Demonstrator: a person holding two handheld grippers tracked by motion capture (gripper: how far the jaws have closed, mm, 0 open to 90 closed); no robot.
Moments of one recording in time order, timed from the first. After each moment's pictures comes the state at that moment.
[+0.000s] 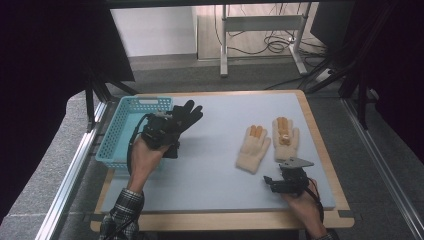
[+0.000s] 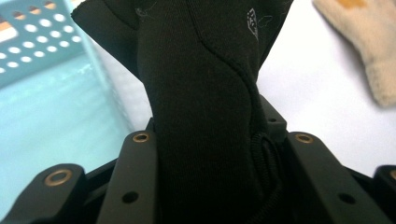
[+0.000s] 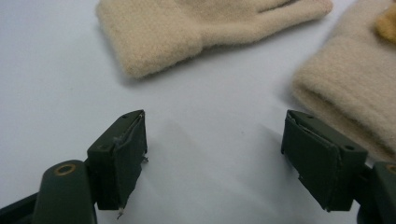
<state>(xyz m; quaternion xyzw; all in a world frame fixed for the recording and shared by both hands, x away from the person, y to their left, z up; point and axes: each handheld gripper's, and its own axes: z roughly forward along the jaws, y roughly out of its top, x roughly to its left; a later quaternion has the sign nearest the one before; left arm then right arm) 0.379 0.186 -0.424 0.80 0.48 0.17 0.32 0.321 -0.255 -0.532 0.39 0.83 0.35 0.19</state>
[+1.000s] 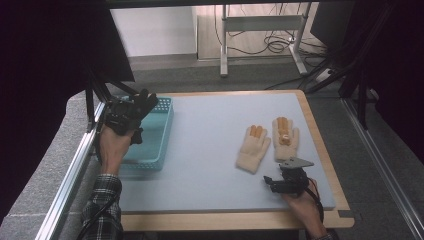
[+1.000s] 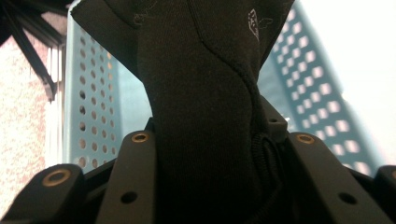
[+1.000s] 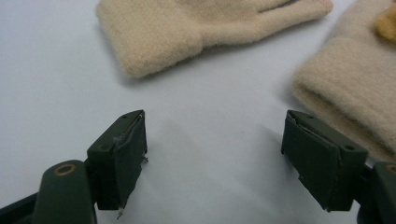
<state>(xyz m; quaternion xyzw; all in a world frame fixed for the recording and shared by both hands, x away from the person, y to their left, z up) 0.413 0.287 -0.430 0.73 0.60 0.23 0.22 0.321 -0.255 -0.532 0.39 0.83 0.35 0.19</state>
